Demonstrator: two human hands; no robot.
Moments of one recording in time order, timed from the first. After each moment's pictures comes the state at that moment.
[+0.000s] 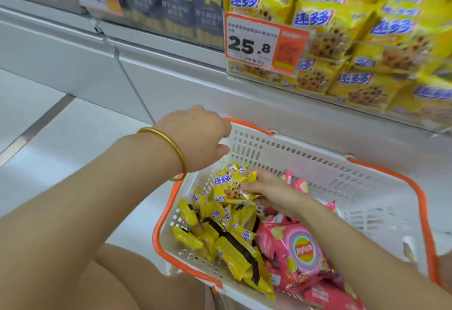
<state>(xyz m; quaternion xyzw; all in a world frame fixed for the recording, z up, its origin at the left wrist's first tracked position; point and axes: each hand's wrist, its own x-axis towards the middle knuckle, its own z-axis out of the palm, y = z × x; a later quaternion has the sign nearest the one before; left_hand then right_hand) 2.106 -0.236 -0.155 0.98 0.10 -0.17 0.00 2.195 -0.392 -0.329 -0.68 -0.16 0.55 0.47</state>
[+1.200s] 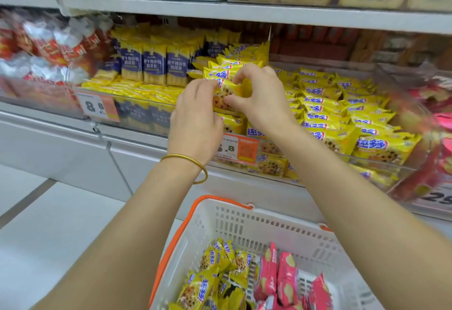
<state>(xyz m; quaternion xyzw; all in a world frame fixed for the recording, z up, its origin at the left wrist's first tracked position) 2.194 -0.223 -0.091 0.90 0.15 0.35 0.19 2.283 -0.314 -0.062 -0.84 -0.36 -0.10 0.39</state>
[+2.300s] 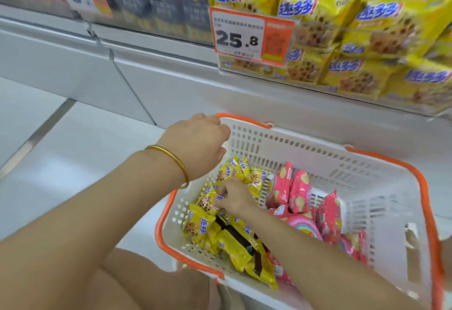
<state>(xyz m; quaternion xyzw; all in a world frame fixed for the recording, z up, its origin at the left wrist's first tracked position) 2.107 -0.248 -0.179 0.99 0.10 -0.14 -0.02 2.142 -0.343 -0.391 -0.84 -0.29 0.39 0.23</state>
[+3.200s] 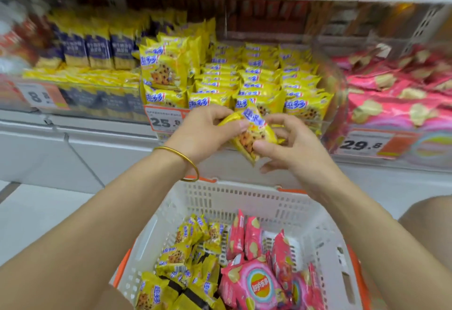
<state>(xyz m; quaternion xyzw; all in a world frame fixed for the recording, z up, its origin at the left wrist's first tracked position) 2.184 -0.328 -0.092 0.84 0.07 0.10 0.52 2.225 -0.491 -0.110 -0.69 -0.22 0.18 0.67</state>
